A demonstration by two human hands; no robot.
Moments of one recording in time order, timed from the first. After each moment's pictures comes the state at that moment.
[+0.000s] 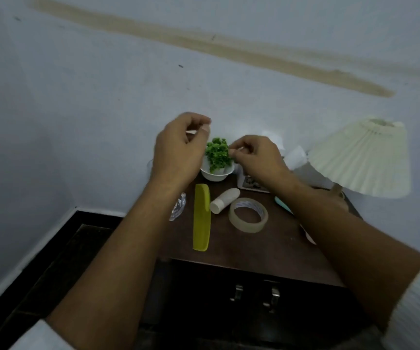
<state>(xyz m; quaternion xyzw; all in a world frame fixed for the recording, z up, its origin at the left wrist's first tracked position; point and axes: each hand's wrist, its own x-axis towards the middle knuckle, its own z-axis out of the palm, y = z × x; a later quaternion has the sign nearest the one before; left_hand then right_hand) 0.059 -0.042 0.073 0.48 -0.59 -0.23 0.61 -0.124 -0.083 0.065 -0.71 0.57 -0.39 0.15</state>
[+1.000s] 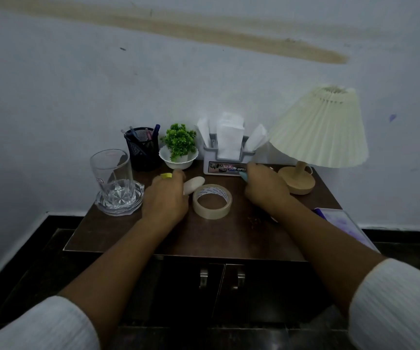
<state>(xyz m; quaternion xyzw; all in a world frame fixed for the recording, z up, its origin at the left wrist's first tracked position) -0.004 -0.062 -0.041 0.64 -0.74 -0.02 0.20 -0.231 -0.074 -0.019 -0.69 0.72 -0.10 -0.02</state>
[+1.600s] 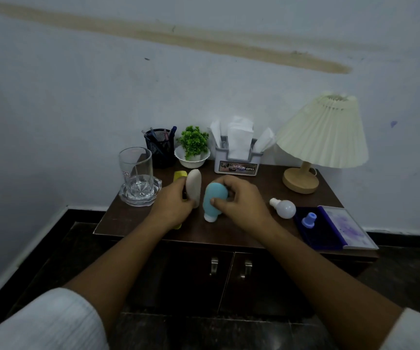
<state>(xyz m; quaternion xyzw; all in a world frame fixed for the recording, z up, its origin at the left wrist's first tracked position) 0.024 -0.023 -0.035 0.60 -0.70 -0.23 0.32 -0.161 0.008 -0.015 -0.70 0.54 -0.39 0.23</state>
